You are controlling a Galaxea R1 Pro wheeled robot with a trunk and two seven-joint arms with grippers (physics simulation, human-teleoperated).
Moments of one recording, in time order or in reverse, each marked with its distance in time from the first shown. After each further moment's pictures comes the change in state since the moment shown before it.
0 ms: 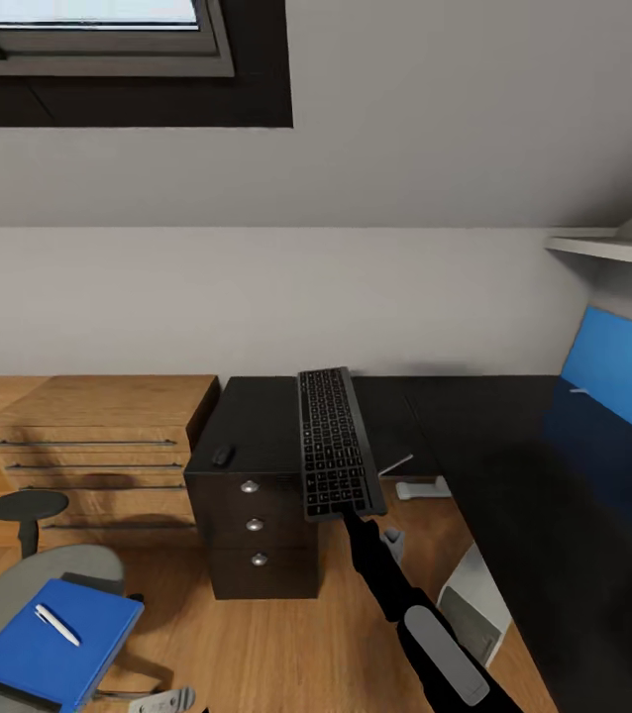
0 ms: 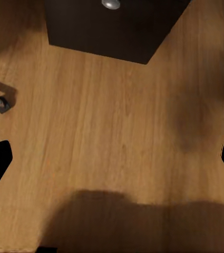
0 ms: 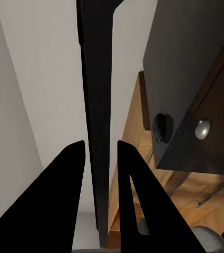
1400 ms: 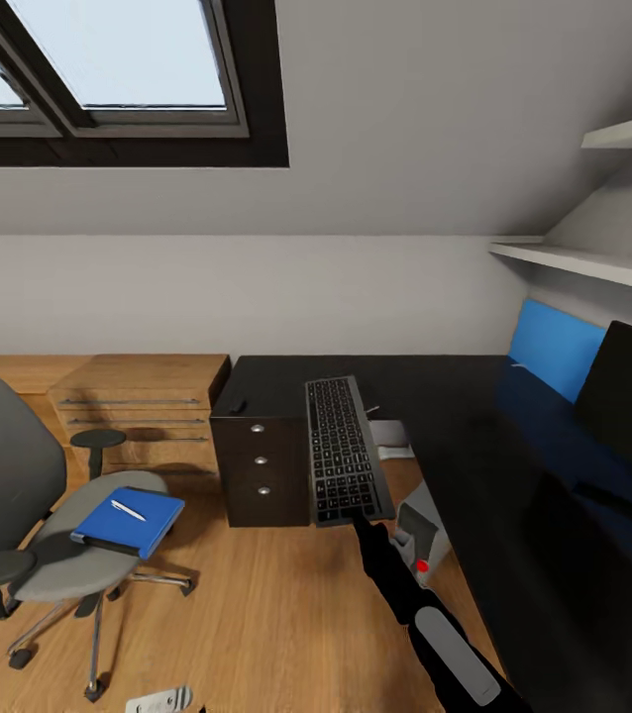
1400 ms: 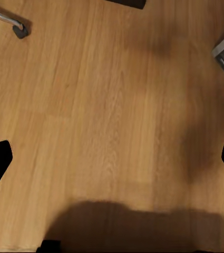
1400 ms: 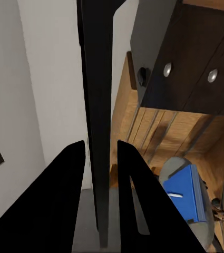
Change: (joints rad) left arm 0.000 0.002 0.008 0.000 0.001 -0.003 0.004; right arm 0.001 -0.032 -0.010 0.009 -0.002 0.008 -0.036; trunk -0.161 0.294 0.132
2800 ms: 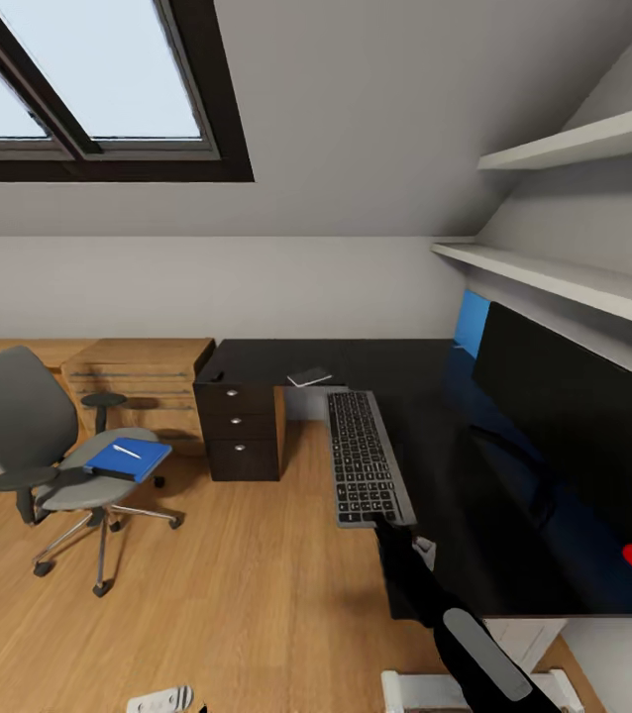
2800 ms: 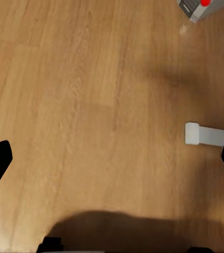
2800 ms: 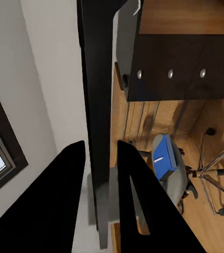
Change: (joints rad) left arm 0.000 -0.001 -0.005 -0.004 -0.005 -0.002 0.003; right arm 0.000 -0.081 -0.003 0.017 -0.192 0.067 0.004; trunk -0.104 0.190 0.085
